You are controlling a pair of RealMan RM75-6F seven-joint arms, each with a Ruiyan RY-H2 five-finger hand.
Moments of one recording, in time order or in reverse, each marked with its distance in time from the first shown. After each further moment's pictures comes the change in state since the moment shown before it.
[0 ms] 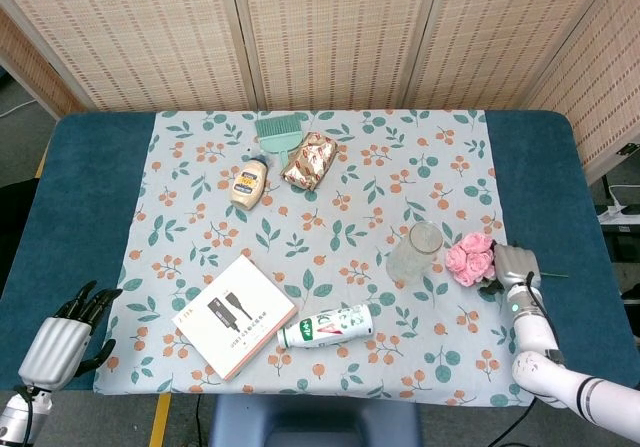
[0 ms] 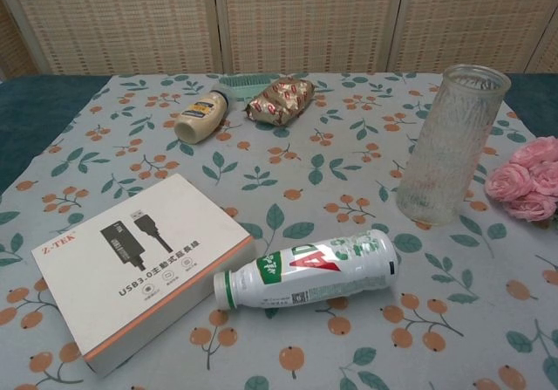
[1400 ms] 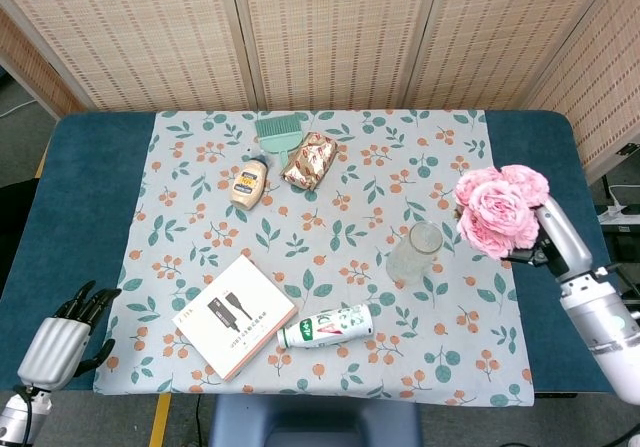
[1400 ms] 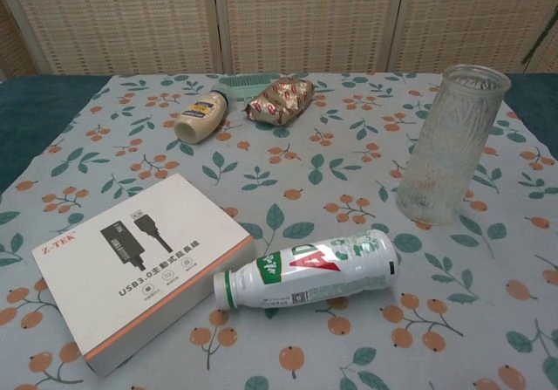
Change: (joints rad) left arm 0.002 0.001 -0.001 -0.001 -0.003 0.001 -0.001; right arm -0.164 0.797 0.161 -0.755 -0.771 0.168 1.479
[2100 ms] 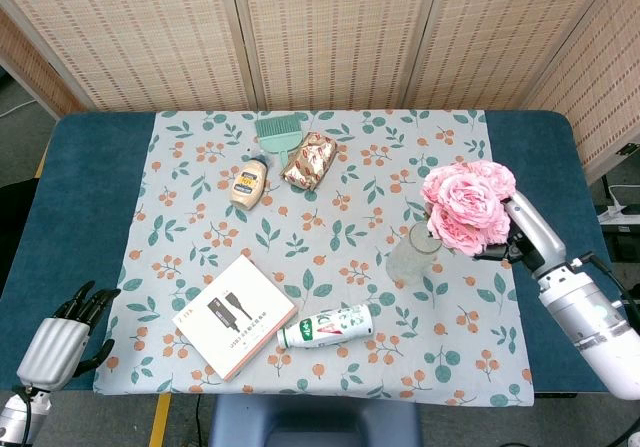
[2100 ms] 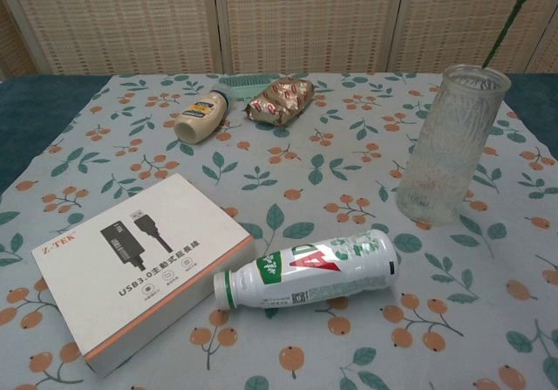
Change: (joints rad) left arm 0.001 0.002 0.001 -0.004 0.002 0.000 0.000; right arm 0.049 0.104 0.080 -0.100 0.081 -0.144 0.041
